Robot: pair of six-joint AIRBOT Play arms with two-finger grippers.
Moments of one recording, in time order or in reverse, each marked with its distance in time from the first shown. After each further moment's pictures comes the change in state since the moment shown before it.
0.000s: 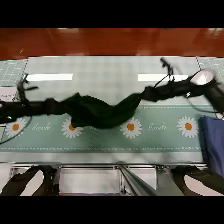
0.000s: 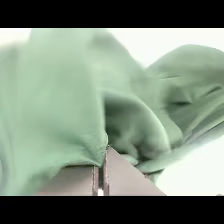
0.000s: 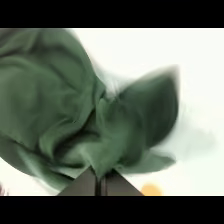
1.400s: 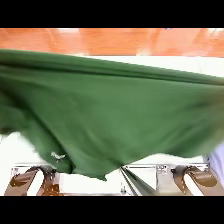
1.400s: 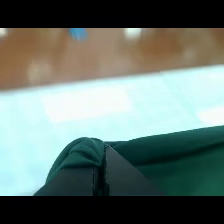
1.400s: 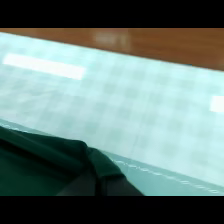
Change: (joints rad) left arm -0.001 0.247 0.759 0.117 -0.262 -0.218; right arm -0.068 0.622 0.455 -0.475 0.391 0.248
